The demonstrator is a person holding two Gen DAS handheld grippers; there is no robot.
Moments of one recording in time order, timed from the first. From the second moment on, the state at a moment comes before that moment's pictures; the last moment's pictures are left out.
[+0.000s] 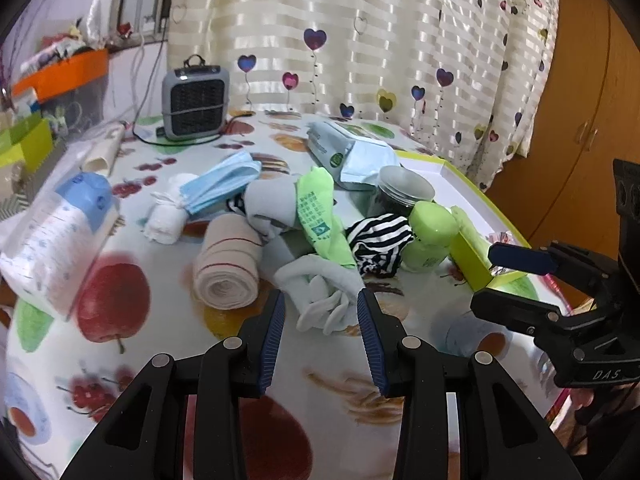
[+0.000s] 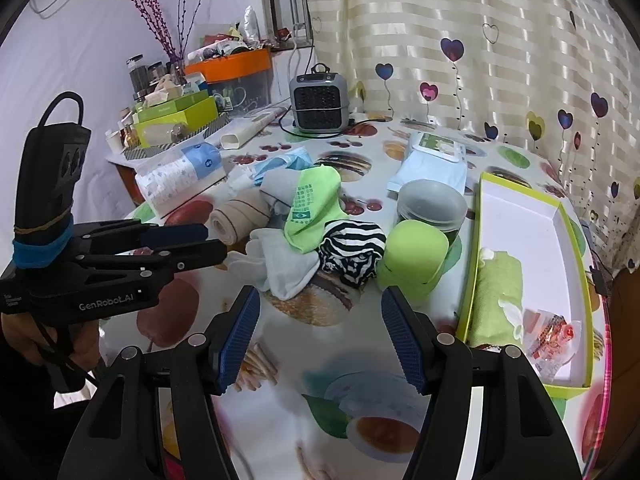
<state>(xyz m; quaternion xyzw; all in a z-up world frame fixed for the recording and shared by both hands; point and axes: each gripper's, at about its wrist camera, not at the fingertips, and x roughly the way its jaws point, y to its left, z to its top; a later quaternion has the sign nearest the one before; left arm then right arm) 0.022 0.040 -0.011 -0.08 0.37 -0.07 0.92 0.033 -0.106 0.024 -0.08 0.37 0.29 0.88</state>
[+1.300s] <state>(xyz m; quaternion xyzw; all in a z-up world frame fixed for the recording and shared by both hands) 0.056 0.042 -0.053 -0.14 0.40 -0.10 0.90 0.095 -0.059 0.021 -0.10 0.37 0.31 0.87</state>
